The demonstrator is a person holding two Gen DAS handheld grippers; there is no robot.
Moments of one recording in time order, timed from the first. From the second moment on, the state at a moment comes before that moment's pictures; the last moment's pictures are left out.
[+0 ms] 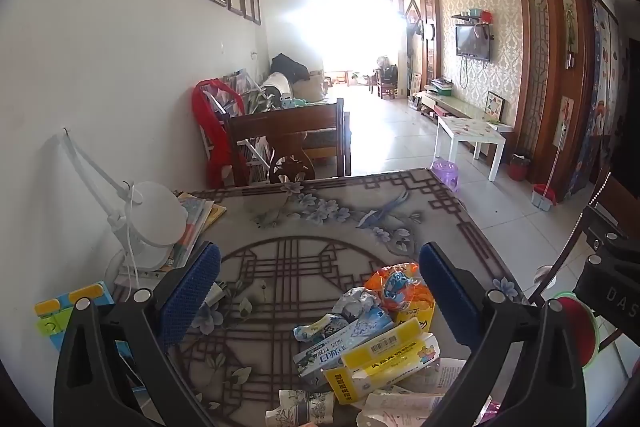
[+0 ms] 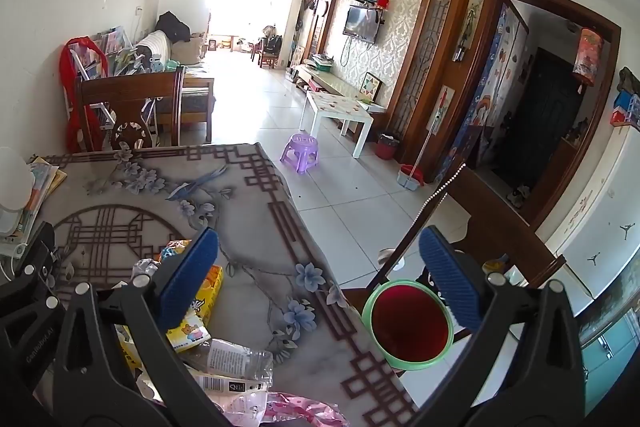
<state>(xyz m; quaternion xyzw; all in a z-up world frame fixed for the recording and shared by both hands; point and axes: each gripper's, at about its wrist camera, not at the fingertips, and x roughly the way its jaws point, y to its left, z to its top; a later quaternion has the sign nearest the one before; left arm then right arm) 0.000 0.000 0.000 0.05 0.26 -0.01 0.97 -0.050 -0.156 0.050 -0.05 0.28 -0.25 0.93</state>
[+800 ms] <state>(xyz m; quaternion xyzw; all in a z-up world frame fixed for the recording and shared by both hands) 0.019 0.010 -0.028 -0.02 0.33 -0.07 0.94 -0.060 -0.163 0.028 -0.03 0.26 -0.21 0.94</state>
